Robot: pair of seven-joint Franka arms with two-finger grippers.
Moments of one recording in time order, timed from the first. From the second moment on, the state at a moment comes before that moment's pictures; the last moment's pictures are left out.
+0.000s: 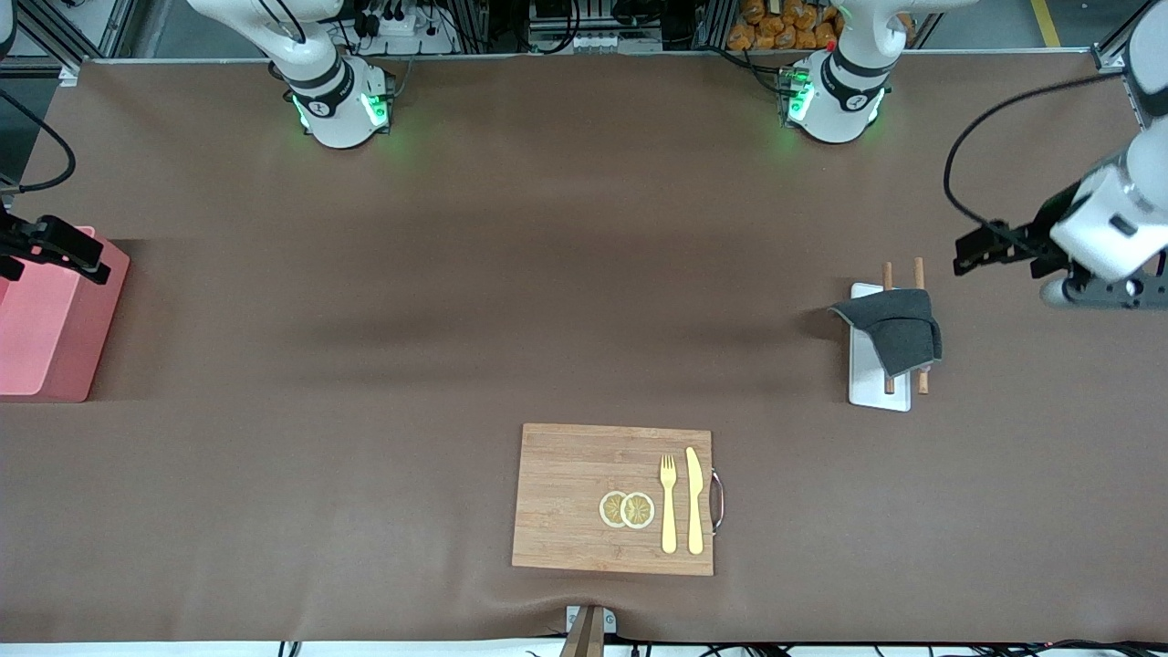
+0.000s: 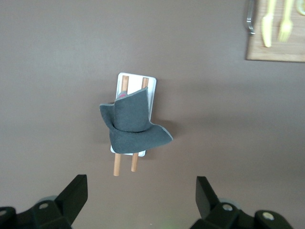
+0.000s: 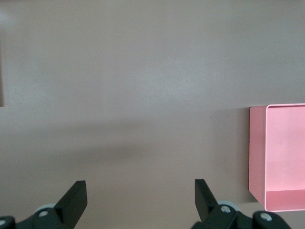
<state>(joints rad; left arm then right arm) -0.01 0.10 -0.05 -1.60 -0.02 1.60 -0.08 -0.02 0.06 -0.04 -1.49 -0.04 1.60 -0.02</state>
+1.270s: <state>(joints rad) 0.08 0.44 -0.05 -1.57 0.03 1.79 -0.78 -0.03 0.06 -0.04 -1.49 -0.04 1.60 -0.02</state>
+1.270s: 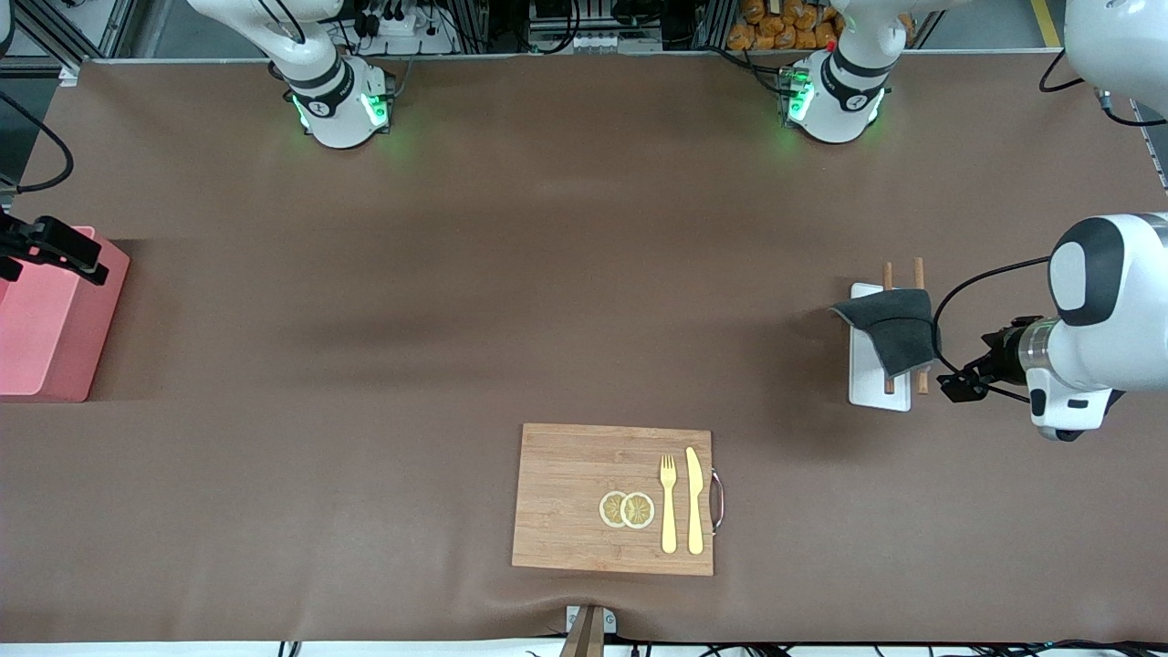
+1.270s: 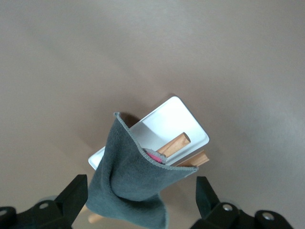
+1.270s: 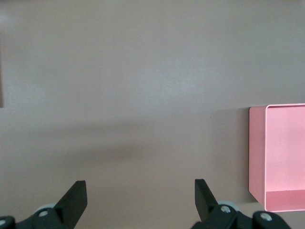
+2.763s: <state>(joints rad) -0.05 0.57 -0.06 -1.61 0.24 1.82 -1.65 -0.03 0.08 -0.03 -1.49 -0.03 1.59 -0.02</state>
